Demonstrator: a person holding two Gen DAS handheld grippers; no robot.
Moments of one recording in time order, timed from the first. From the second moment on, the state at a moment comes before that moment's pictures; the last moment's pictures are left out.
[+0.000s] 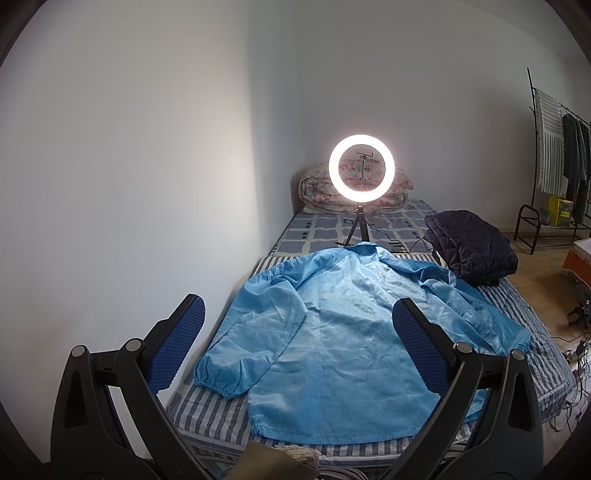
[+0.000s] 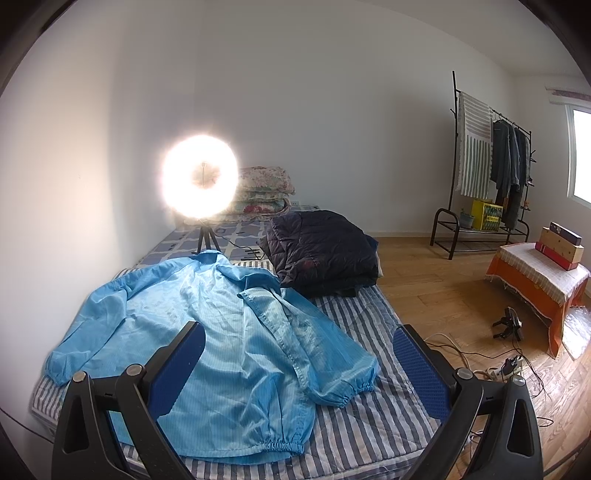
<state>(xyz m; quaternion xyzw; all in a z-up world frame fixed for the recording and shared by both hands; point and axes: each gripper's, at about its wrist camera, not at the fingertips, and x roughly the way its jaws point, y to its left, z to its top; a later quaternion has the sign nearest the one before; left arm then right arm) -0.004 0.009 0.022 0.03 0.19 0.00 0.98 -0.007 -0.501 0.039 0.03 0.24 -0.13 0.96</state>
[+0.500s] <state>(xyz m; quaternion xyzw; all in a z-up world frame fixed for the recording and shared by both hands) -0.006 0.009 0.018 0.03 0.19 0.00 0.98 -0.005 -0.494 0.040 0.01 0.24 -0.15 0.96</state>
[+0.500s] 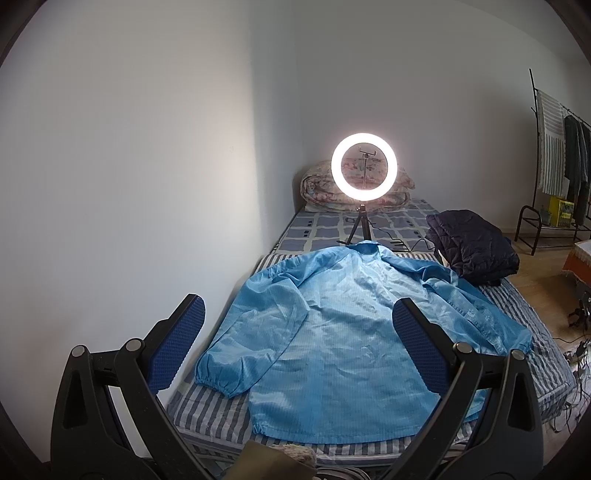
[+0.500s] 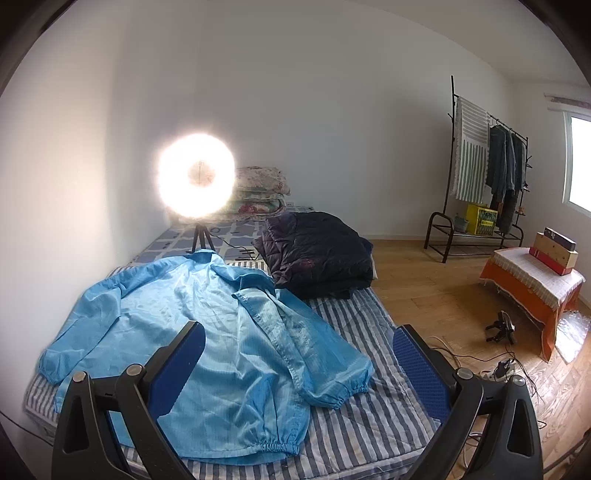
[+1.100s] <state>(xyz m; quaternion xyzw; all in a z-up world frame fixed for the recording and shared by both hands) 0.003 0.037 -0.015 0.06 0.21 0.03 0.98 0.016 -0.482 0.042 0.00 0.23 -0.14 0.96</state>
